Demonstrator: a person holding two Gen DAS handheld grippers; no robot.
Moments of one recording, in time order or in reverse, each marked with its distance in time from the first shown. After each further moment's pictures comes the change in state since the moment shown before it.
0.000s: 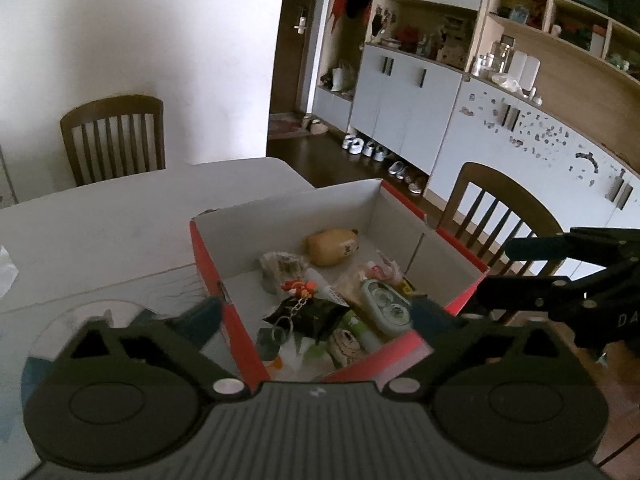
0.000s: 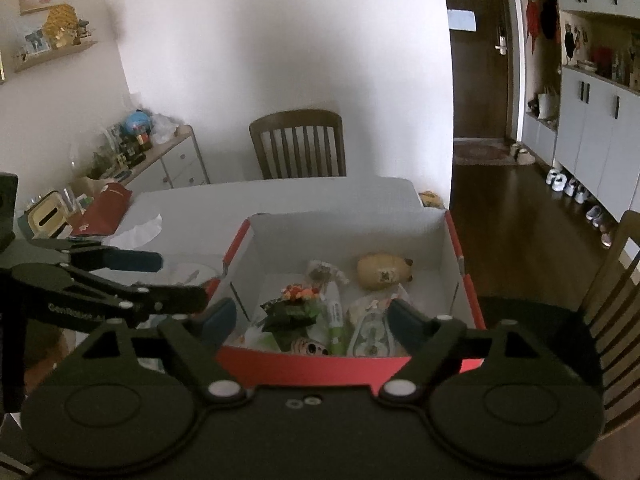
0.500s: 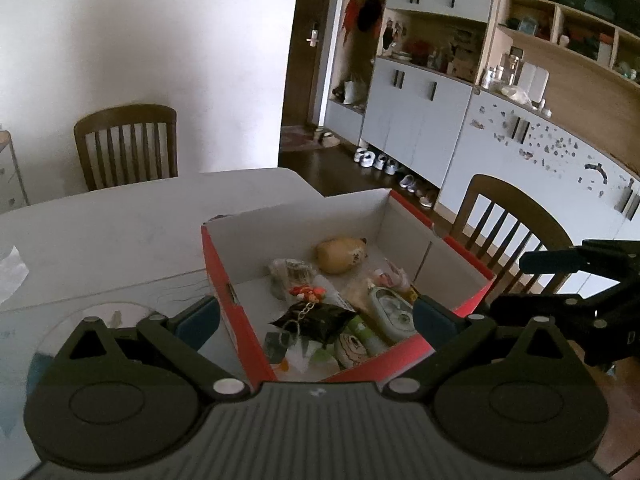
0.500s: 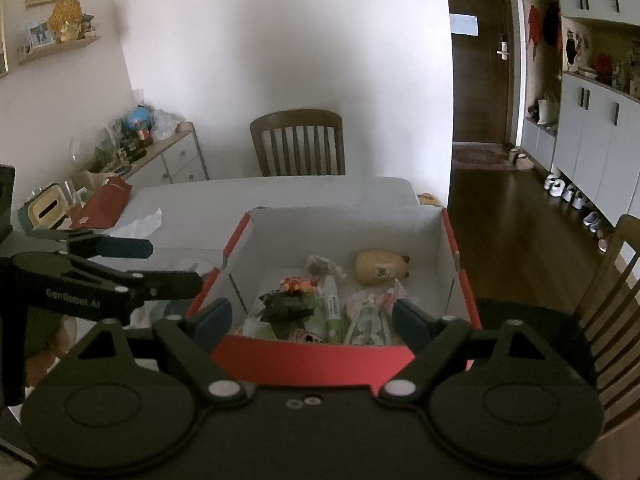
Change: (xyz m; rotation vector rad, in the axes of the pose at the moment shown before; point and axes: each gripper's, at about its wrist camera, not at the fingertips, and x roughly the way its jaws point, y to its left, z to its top) left arm -0.007 -0.002 -0.007 -0.017 -0.042 0.044; right arm -0.004 0.002 -0.010 -0.015 0.003 -0.007
